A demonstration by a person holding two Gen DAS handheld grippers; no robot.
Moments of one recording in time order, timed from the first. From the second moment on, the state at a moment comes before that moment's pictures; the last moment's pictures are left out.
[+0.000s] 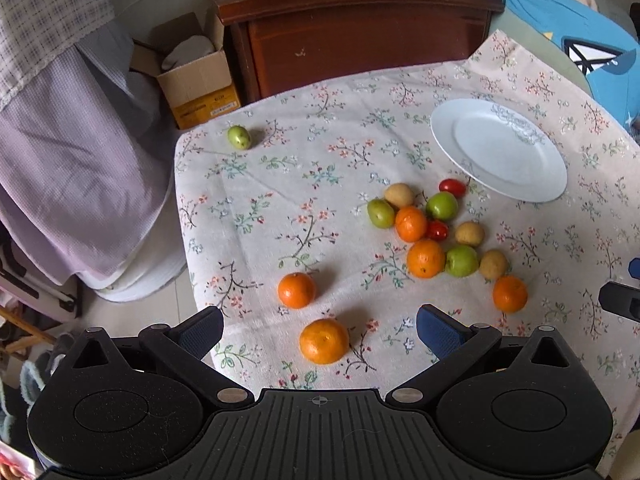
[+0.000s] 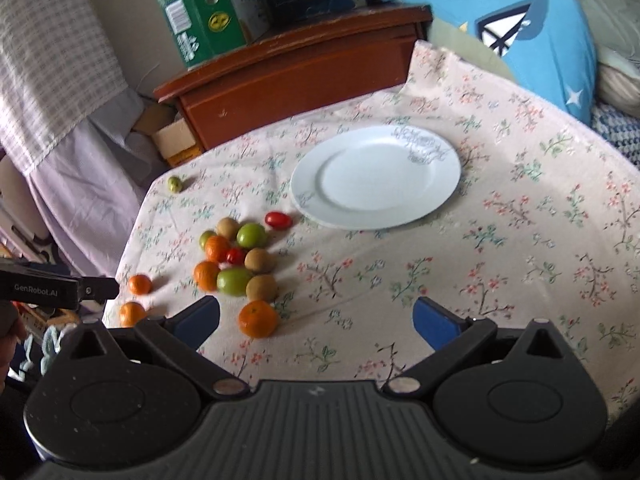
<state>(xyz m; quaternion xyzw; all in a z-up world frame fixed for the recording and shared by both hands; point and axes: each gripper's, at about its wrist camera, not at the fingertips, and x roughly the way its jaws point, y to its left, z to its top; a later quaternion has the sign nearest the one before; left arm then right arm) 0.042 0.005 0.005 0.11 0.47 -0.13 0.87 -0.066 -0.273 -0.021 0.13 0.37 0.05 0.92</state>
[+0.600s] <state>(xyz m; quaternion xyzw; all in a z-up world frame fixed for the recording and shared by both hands) 0.048 0.010 -0.033 0.11 0.50 -0.12 0.85 -0.038 -0.233 -0.053 0.12 0.40 0.12 0.90</state>
